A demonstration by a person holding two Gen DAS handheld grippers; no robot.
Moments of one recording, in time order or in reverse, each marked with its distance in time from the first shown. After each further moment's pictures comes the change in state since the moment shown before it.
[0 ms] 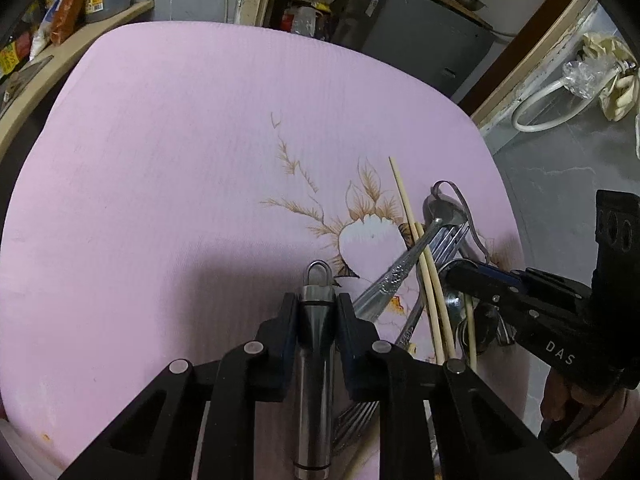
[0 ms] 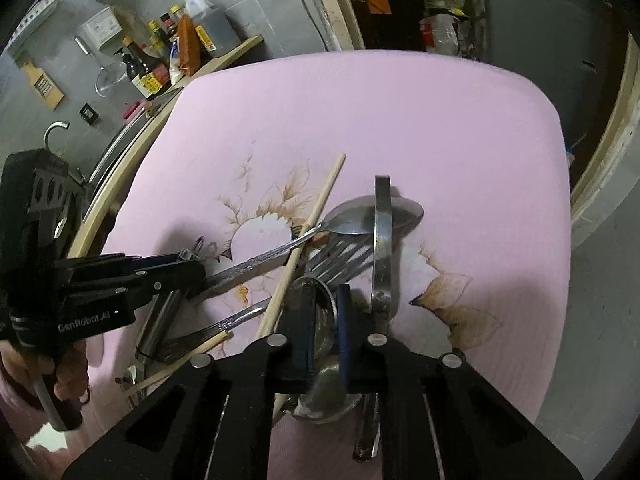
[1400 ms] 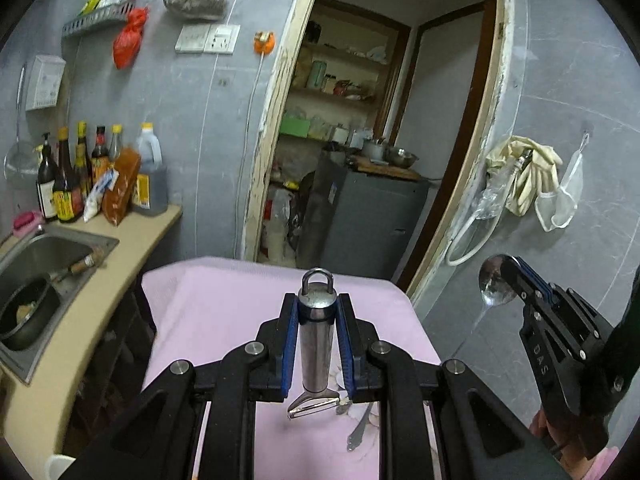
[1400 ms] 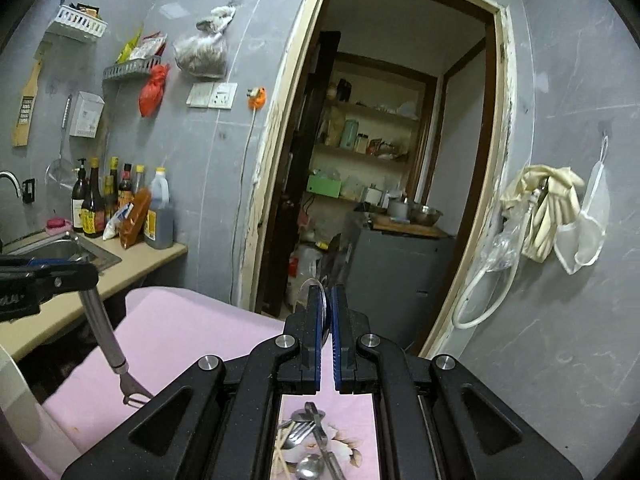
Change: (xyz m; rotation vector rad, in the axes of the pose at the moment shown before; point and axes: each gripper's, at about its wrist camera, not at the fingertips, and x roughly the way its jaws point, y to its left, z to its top) left arm -0.248 0.027 -0.021 0.151 -0.654 -0.056; right arm -0.241 0.228 0.011 -0.165 -0.808 -0.682
